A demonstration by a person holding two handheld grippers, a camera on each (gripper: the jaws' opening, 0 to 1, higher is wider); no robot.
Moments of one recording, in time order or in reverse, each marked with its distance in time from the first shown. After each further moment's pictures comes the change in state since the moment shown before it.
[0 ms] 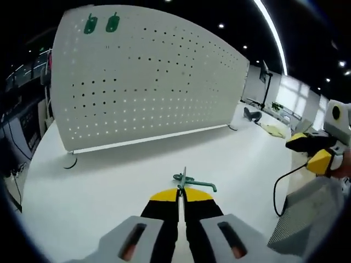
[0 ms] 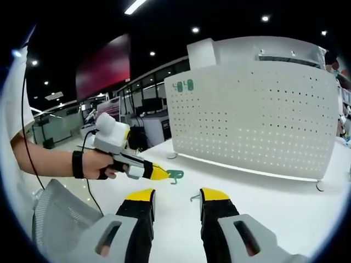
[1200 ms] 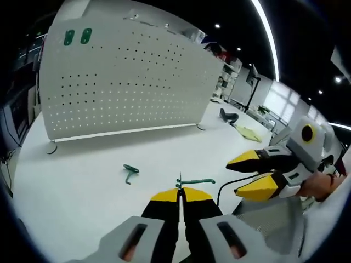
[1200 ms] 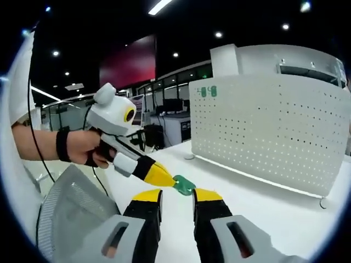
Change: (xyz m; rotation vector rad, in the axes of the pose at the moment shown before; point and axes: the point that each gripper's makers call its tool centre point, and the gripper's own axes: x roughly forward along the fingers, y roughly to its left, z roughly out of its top) left arm -0.044 -0.114 0.004 -0.079 0.071 -0.129; right arm -0.027 0.022 -0.004 -0.161 0.015 0.157
